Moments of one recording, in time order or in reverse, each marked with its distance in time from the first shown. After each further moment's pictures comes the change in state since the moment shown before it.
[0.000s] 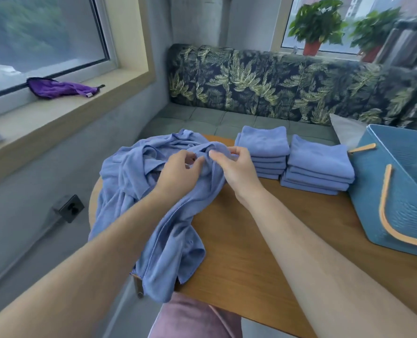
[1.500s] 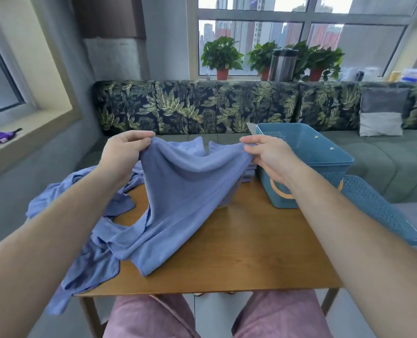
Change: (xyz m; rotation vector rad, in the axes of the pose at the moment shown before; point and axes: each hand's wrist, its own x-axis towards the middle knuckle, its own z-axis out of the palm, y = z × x) left_hand -0.022 0.117 -0.011 -0.611 -0.106 0.100; right_hand -0.089 -0.057 -0.245 0.025 0.173 -0.118
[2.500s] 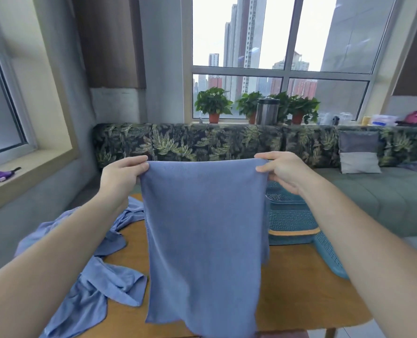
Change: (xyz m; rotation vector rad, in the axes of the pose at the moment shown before) left_hand -0.010 0.049 0.007 -0.062 0.126 -0.034; right_hand -0.003 -0.070 -0.062 -0.126 0.094 -0.018
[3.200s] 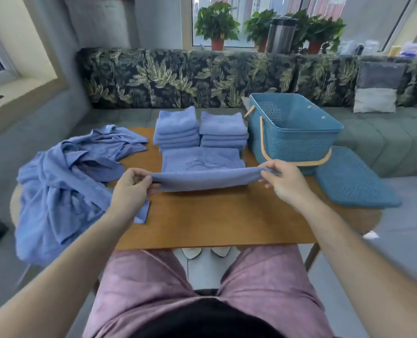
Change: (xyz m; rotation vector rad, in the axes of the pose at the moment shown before) left_hand -0.102 -0.169 -0.022 0.112 -0.082 -0.187; right_hand -0.094 0.180 0.018 -0.397 0.025 -0.072
